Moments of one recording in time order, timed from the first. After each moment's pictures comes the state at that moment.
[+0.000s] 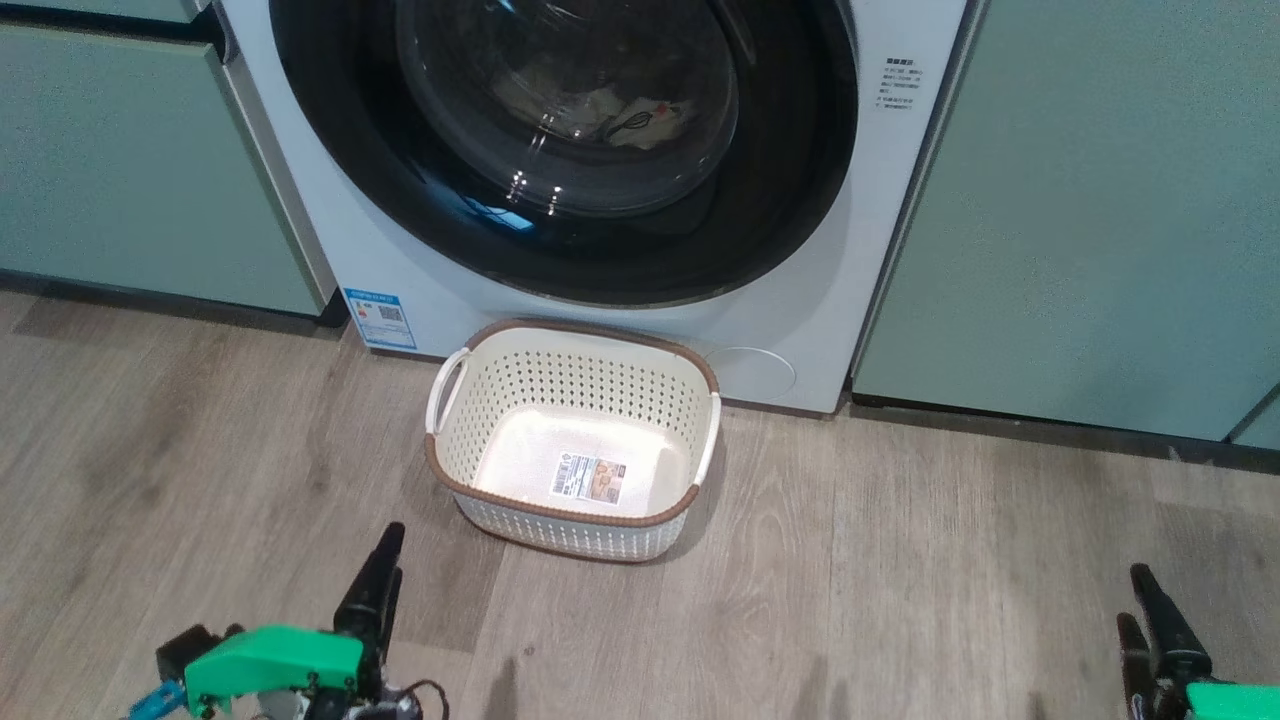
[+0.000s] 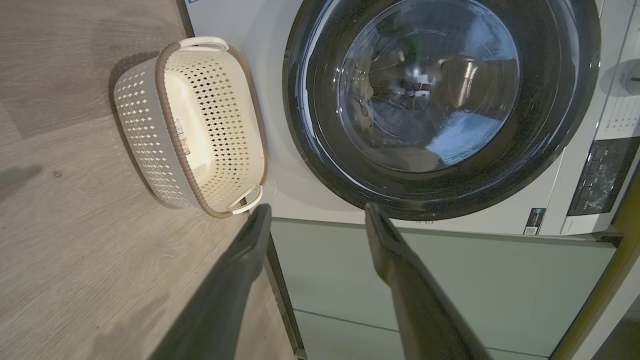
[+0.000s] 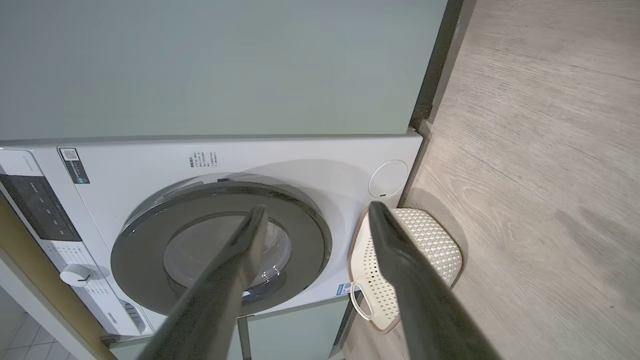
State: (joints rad) left arm -0.01 0.03 0.06 0.37 -1.45 -0.13 0.03; right arm 0.03 -0.03 -0.09 0.35 1.51 0.13 0.04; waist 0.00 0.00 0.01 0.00
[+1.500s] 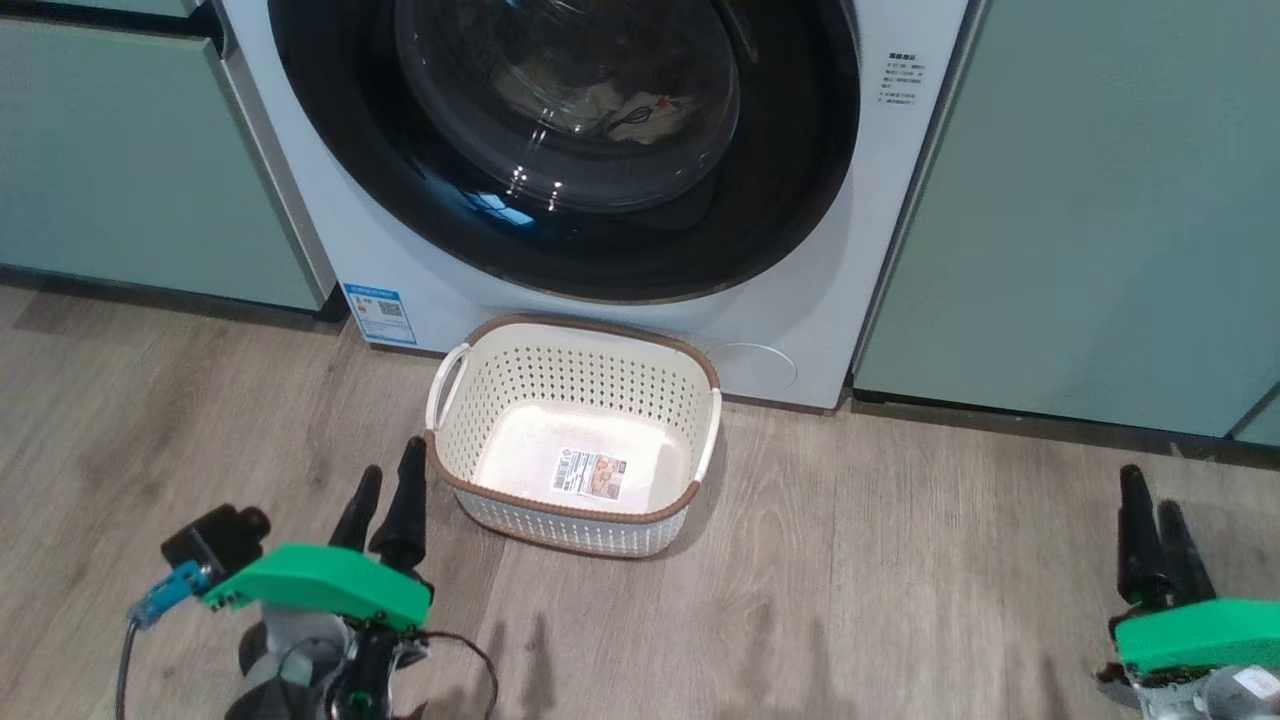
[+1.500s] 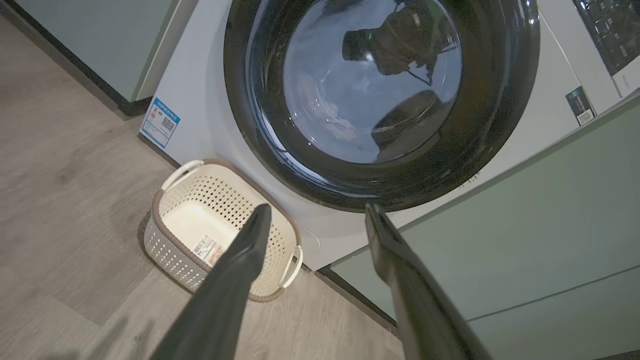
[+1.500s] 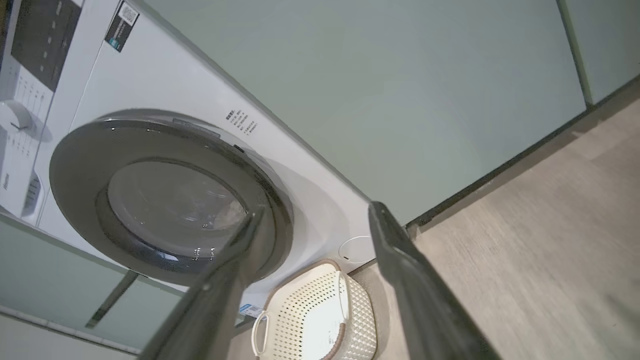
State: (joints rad) left arm -0.08 0.03 0.03 0.24 -0.83 -0.06 -0.09; right arm -0.03 -0.03 -0.05 0.22 0.86 0.13 -0.09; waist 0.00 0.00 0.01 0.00
